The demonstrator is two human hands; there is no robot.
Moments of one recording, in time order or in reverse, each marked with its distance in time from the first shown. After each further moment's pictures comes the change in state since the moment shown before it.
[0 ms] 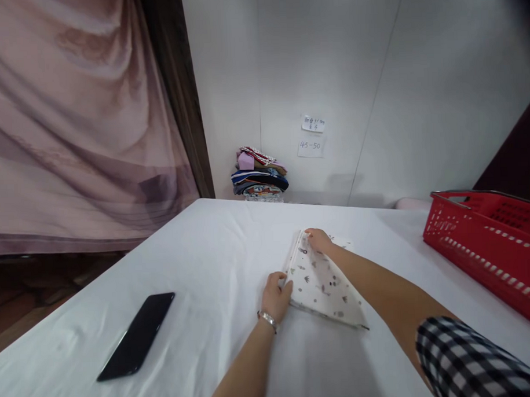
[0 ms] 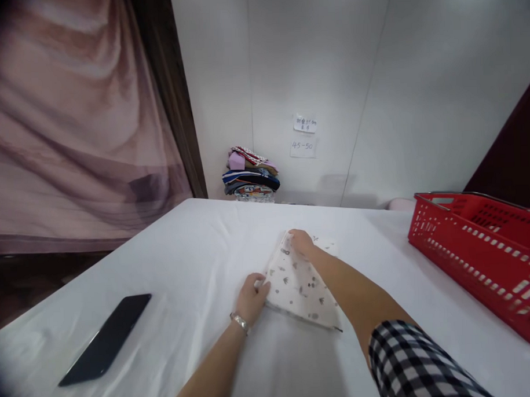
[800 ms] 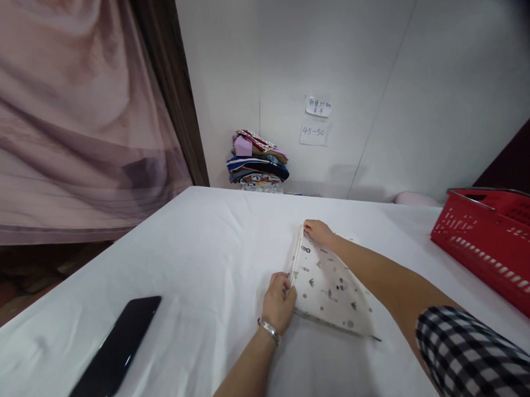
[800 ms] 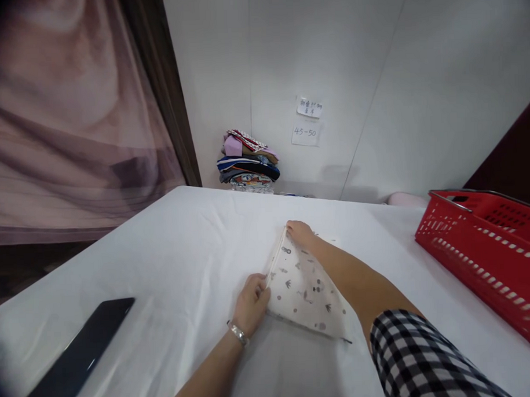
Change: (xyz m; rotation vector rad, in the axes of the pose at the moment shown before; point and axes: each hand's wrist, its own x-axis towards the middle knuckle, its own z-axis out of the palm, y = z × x) left_hand -0.001 0.008 -0.001 -0.051 -0.033 0.135; right_hand 0.035 0.004 0.003 -0.268 -0.054 -0.278
